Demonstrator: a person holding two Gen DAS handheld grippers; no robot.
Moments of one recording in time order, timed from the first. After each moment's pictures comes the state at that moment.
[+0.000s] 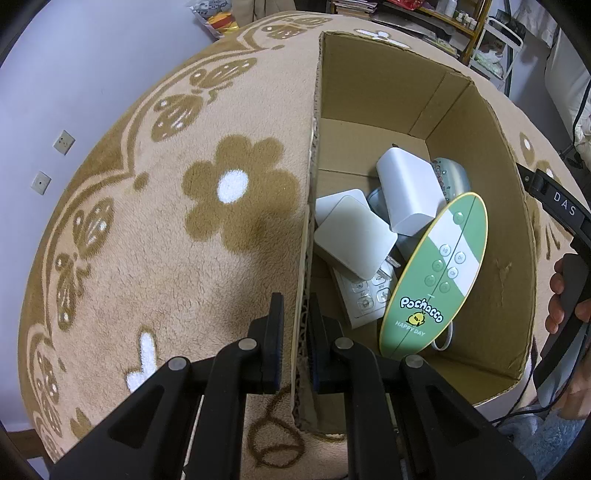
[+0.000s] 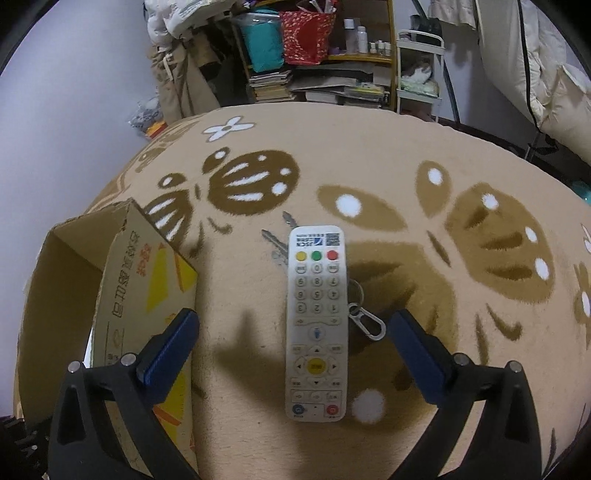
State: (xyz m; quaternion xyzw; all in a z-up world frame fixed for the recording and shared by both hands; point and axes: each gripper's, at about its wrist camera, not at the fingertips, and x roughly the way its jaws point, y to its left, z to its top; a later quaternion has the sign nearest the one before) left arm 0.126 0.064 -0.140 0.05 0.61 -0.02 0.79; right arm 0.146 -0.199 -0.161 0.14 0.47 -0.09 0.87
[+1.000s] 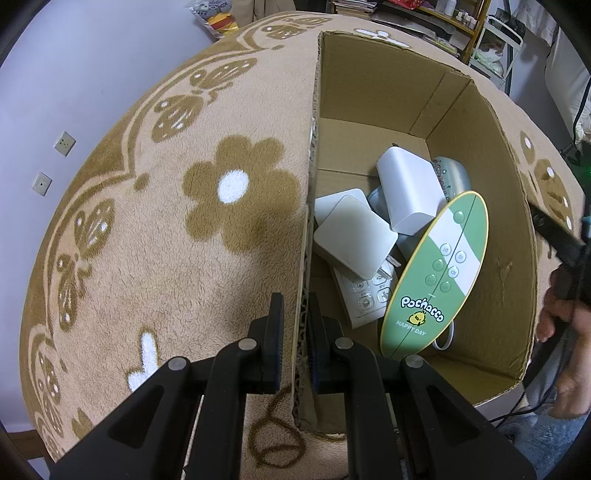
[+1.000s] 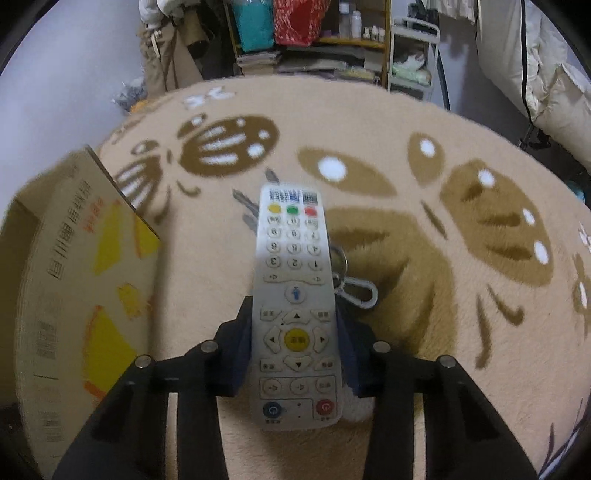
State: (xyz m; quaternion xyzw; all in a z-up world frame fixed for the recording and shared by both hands) left arm 0.125 0.064 -0.140 0.06 0.61 -0.02 0.79; right arm 0.144 -0.198 -0.187 0.11 0.50 -0.11 0.85
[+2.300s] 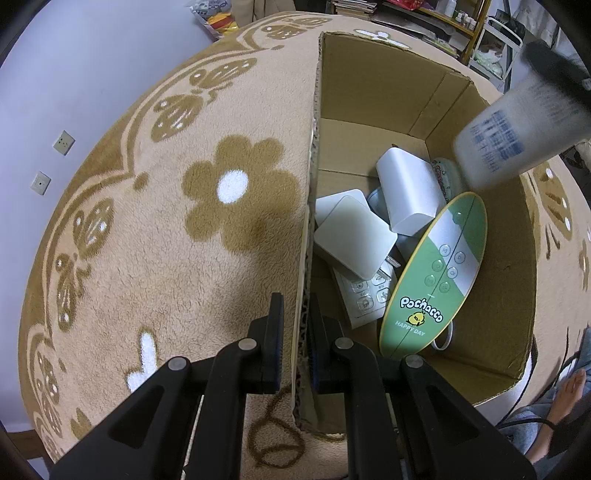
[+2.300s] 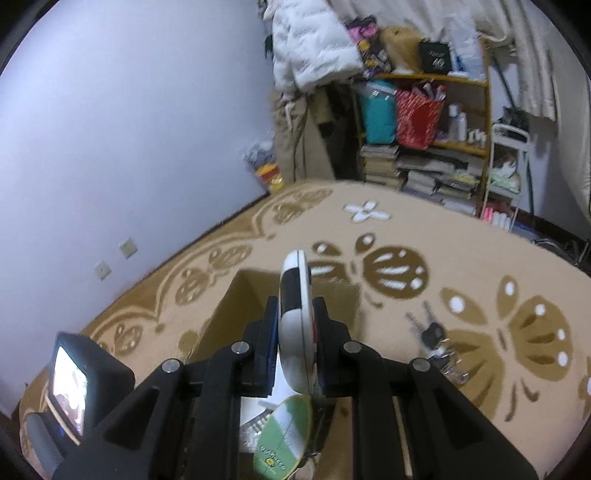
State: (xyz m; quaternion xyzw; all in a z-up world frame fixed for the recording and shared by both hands) left arm 0.127 0.065 -0.140 0.05 0.61 -0.02 0.79; right arm 0.128 -0.092 -0.056 0.08 0.36 0.09 0.92
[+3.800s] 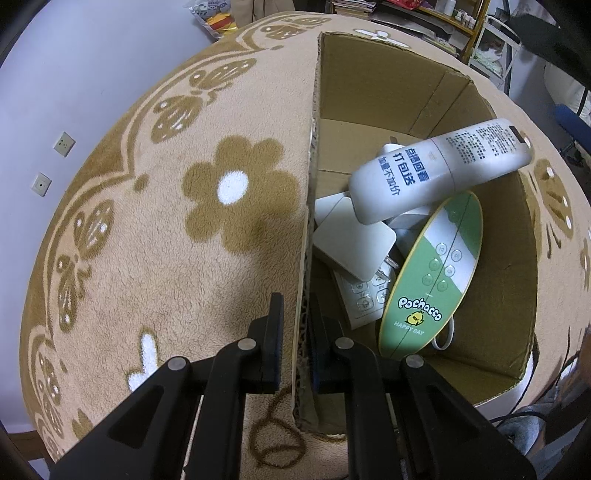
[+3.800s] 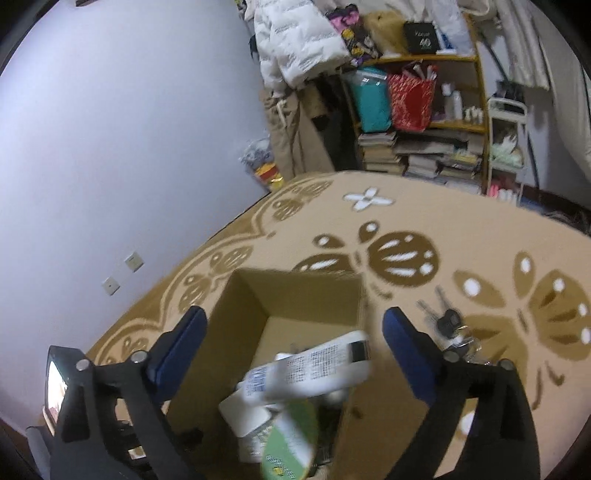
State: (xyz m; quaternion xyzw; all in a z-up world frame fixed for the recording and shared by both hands) left arm 0.128 0.065 -0.141 0.05 0.61 -0.02 0.79; right arm 0.135 -0.109 -0.067 0.13 0.36 0.08 0.92
